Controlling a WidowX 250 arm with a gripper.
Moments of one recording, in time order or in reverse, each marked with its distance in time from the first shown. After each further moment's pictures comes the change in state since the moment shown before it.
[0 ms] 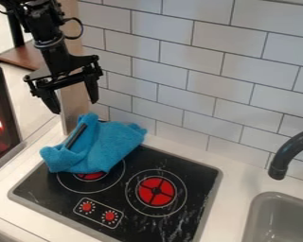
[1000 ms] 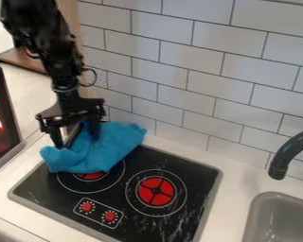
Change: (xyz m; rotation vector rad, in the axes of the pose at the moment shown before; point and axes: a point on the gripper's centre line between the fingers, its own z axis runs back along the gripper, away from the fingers) arm -0.008 0.008 -0.076 0.161 0.008 0.066
